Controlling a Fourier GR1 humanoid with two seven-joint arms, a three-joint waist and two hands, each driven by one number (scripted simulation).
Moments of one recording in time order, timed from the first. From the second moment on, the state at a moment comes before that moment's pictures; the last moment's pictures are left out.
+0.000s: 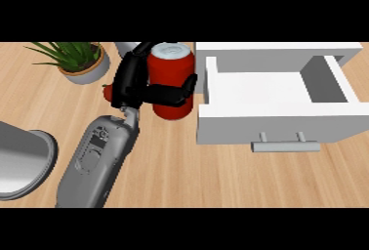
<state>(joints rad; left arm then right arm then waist) -0.66 0.00 -0.12 -1.36 -0.01 0.28 0.19 0.29 -0.02 -0.30 -2.23 -0.14 0.22 0.14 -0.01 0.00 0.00</state>
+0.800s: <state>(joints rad) -1.18 0.00 -0.20 -1.00 0.09 0.49 0.29 0.28 -0.02 -0.29 -2.20 -0.11 0.22 0.12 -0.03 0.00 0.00</state>
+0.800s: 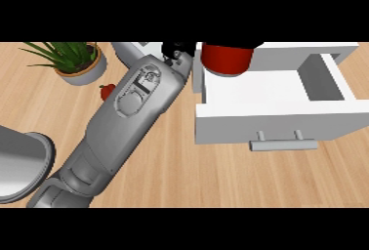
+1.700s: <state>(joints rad) -1.46 0.00 -0.33 -0.56 0.32 0.57 0.14 0.20 -0.03 -0.27 -2.16 -0.10 0.20 0.13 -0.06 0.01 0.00</state>
